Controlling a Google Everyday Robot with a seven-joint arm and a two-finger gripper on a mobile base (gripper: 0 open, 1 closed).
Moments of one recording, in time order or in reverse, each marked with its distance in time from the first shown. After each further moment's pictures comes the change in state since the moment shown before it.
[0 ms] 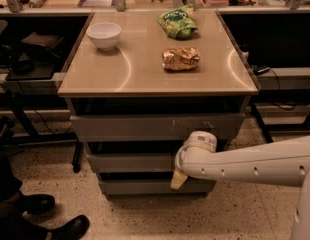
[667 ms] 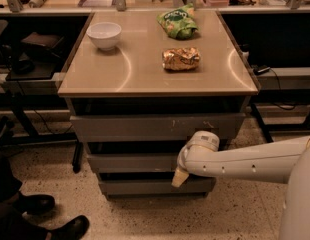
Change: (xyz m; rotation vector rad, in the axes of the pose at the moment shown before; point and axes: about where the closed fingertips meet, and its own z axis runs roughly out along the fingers) arm 0.014 -0.009 0.025 -0.008 -0.005 0.051
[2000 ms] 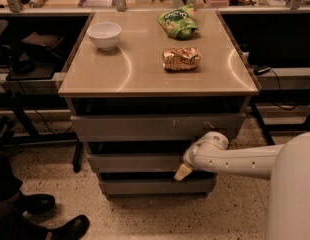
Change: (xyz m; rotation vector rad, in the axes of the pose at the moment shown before) arm 0.015 -0.031 0.056 -0.004 -0.086 0.115
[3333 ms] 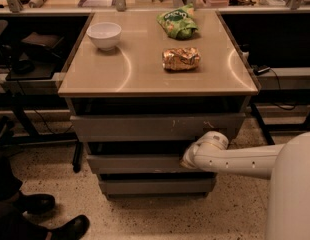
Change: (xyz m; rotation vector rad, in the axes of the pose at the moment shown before) arm 0.000 0.000 0.000 0.000 0.000 0.000
